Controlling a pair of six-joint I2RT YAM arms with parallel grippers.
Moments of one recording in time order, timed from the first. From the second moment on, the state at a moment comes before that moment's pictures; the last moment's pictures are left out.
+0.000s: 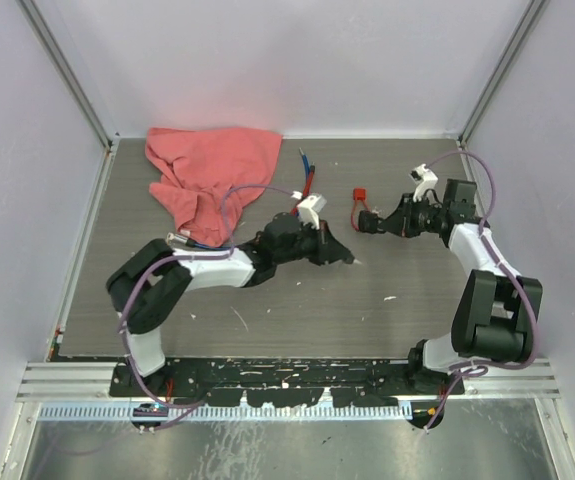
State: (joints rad) left arm -0.89 1.78 0.97 0.57 0.24 -0.70; right arm -0.18 1.46 0.92 -0.29 -0.86 -0.16
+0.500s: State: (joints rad) left arm -0.97 2.37 1.61 0.58 0.25 -0.89; right arm -0.28 1.43 0.85 -0.13 -0.52 0.17
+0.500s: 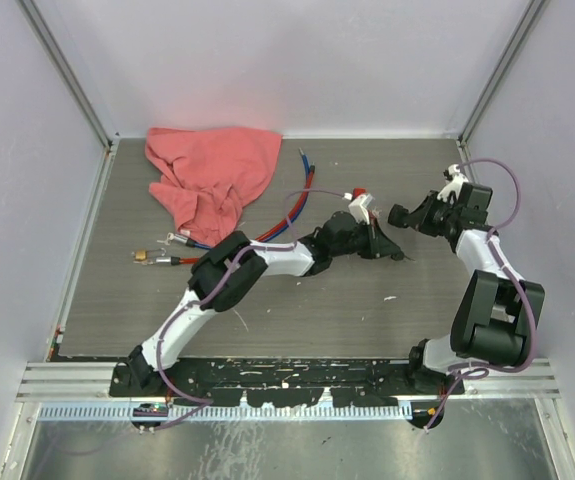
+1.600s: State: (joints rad) left arm -0.98 2.44 1.77 0.31 0.13 -0.73; right arm -0.35 1.55 0.93 -0.16 -0.51 0.16
